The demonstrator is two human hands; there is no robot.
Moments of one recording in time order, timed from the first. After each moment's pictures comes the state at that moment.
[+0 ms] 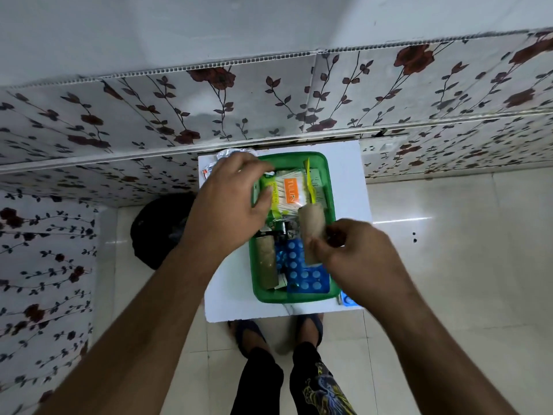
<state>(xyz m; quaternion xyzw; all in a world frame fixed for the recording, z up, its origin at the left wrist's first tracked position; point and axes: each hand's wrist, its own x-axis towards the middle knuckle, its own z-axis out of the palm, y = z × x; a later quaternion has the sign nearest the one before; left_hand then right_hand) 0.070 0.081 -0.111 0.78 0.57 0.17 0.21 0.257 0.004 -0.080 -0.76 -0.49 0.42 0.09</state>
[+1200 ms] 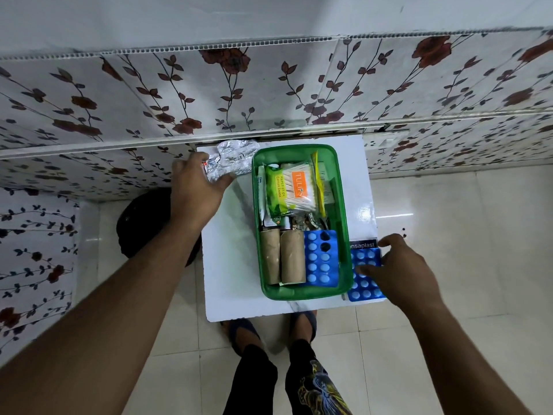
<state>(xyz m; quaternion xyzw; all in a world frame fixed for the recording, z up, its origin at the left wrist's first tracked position) 0.009 0.113 -0.199 0.55 0.76 0.17 0.30 0.317 -0.037 -0.165 -0.84 -0.40 0.35 -0.06</state>
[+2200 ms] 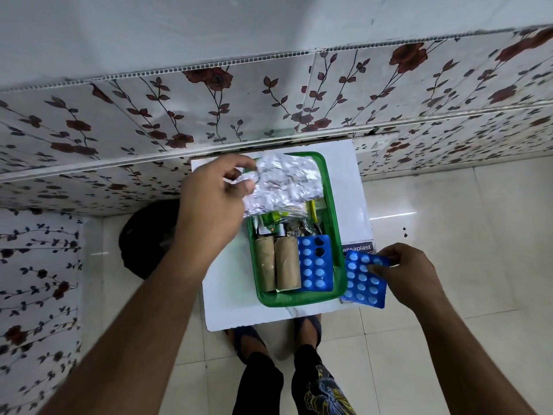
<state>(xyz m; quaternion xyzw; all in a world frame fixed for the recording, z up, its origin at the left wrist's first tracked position) 0.063 0.085 -0.085 0.58 0.67 0.25 0.38 0.336 -0.041 -0.174 -0.85 -0.32 0.41 0.07</state>
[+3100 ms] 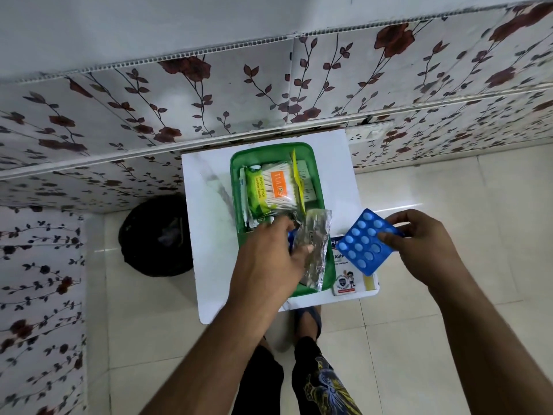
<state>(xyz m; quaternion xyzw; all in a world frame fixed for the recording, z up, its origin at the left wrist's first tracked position) 0.128 0.004 -0.111 0.65 0.66 0.05 0.37 0.358 -0.018 -0.141 -0.82 -0.29 0.45 0.20</state>
